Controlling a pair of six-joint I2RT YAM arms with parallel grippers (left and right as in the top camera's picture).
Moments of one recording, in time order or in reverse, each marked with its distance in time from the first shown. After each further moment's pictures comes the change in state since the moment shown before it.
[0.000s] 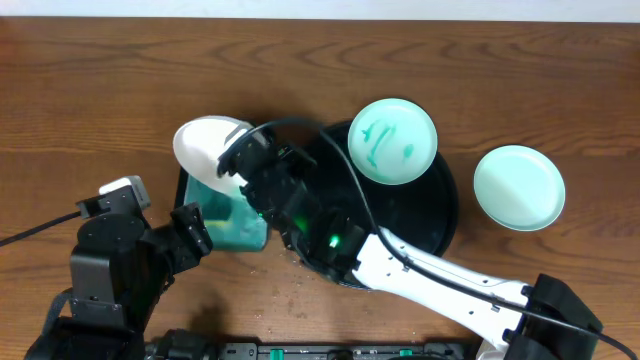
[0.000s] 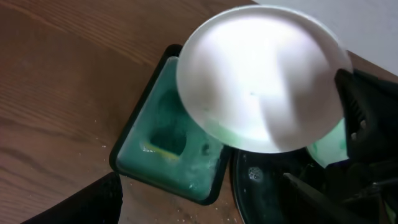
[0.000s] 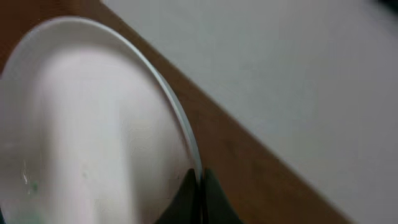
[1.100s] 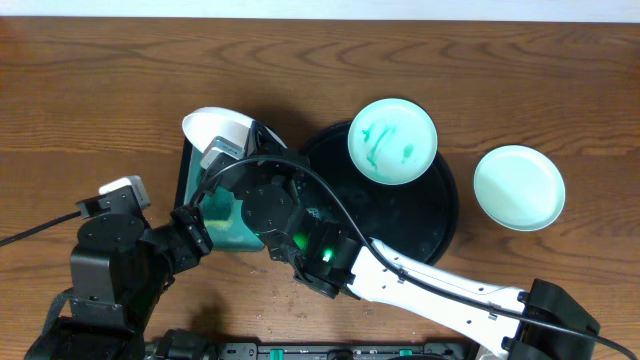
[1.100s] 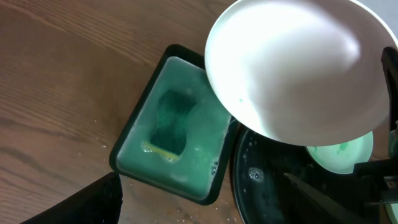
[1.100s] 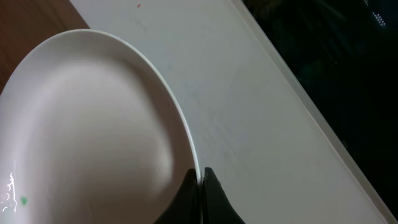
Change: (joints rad) left arm 0.000 0.000 0.000 0.000 0.000 0.000; right arm 0.060 0.000 0.000 0.166 0.163 -0.398
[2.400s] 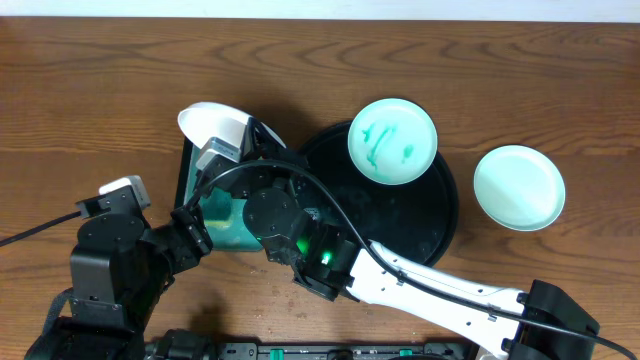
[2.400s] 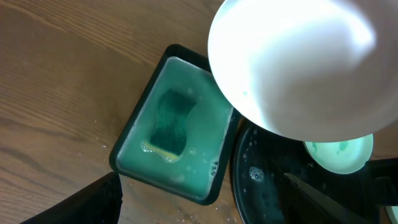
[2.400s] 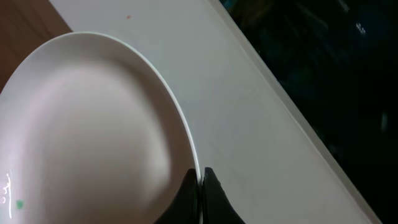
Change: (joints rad) left arm 0.000 0.000 0.000 0.000 0.000 0.000; right arm 0.011 0.000 0.000 0.072 0.034 -0.037
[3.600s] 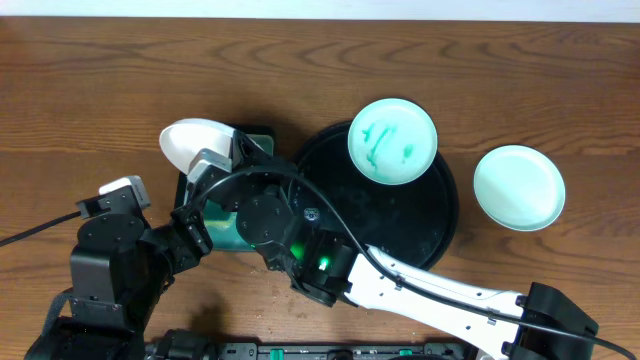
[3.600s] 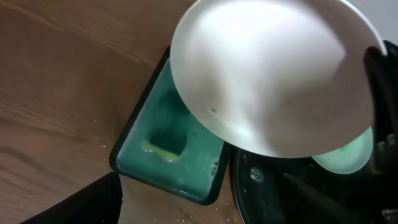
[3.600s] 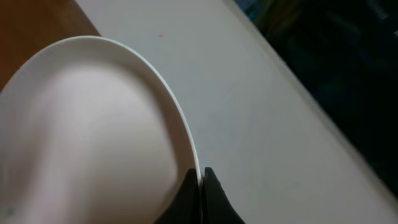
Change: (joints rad) left arm 0.000 0.000 0.000 0.000 0.000 0.000; right arm 0.024 0.000 0.005 -0.043 -0.092 0.050
